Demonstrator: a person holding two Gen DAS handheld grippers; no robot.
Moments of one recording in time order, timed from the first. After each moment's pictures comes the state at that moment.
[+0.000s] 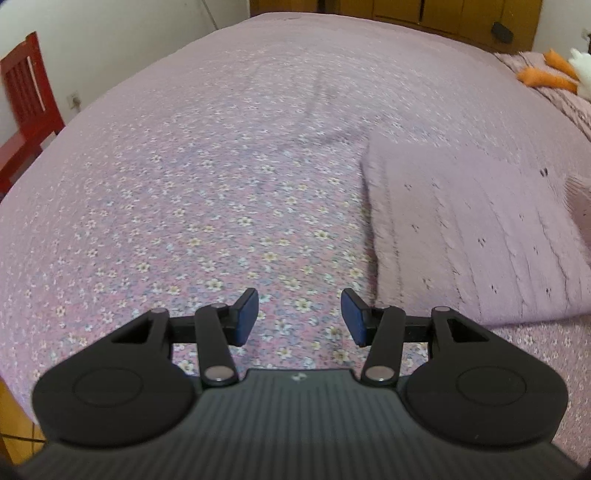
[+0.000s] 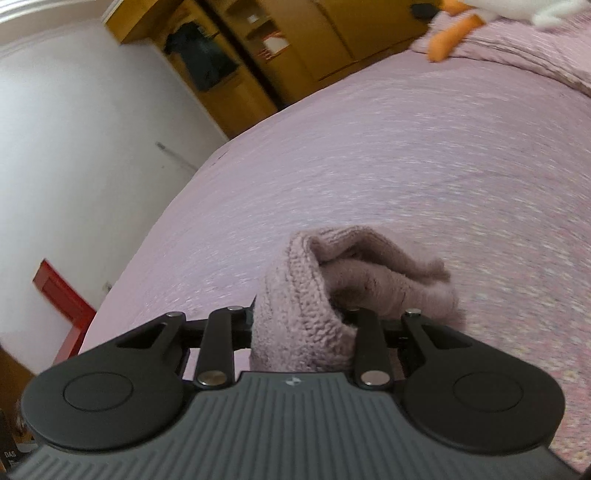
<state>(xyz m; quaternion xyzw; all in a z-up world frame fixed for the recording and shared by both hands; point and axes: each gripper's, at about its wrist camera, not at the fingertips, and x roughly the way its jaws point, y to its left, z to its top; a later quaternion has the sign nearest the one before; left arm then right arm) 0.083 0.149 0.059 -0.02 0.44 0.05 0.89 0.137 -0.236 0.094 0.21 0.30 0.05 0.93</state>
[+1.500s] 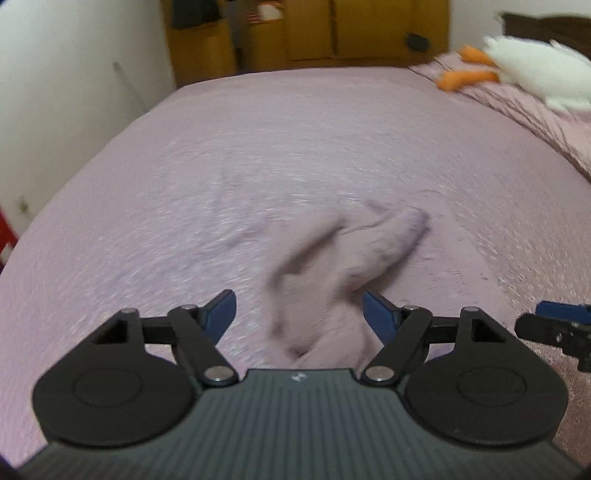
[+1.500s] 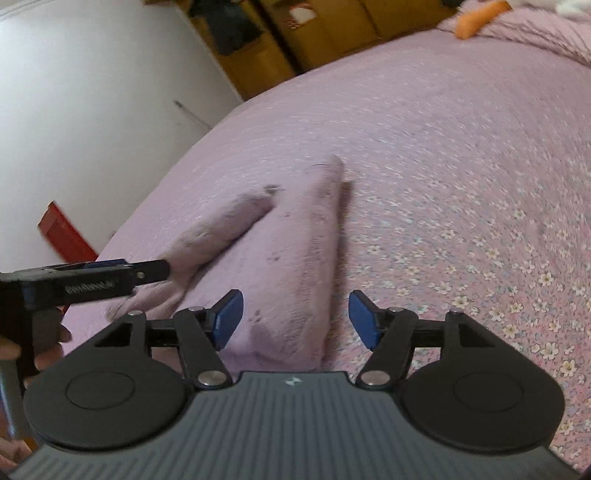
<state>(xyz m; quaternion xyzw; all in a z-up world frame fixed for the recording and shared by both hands) 0.127 0.068 0.097 0.09 0.36 -0.07 0.93 0.079 -0.183 0.044 0.17 0.33 0.07 0.93</state>
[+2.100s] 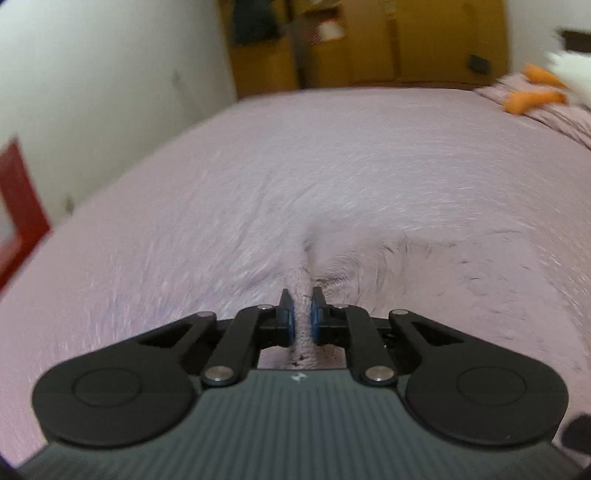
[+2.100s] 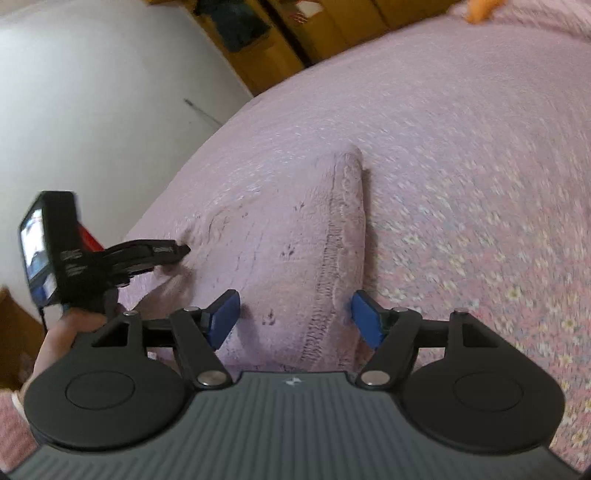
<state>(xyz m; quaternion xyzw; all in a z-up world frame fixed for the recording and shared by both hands) 0.198 0.061 0.044 0.05 0.33 0.06 0.94 0.112 -0.152 0.019 0.17 0.33 0.10 0.92</state>
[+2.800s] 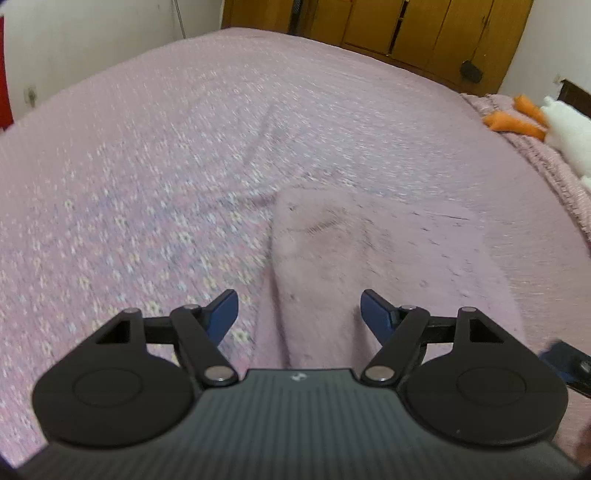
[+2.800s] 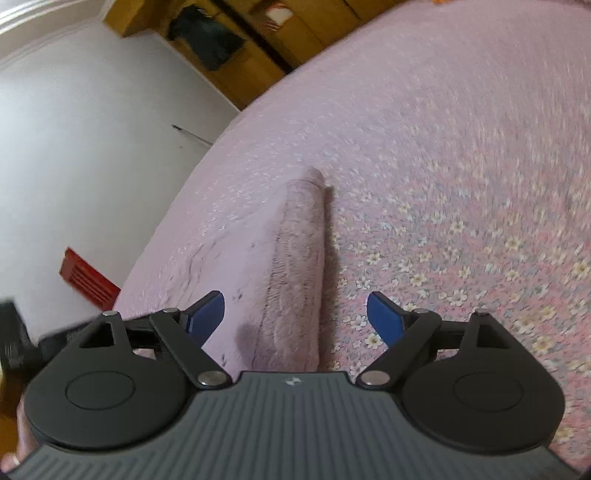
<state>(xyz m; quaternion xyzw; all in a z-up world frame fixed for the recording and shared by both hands) 0.156 0.133 0.055 -0.10 0.41 -0.02 0.91 0.141 -0.209 0.004 0.28 0.33 0.08 0.90</state>
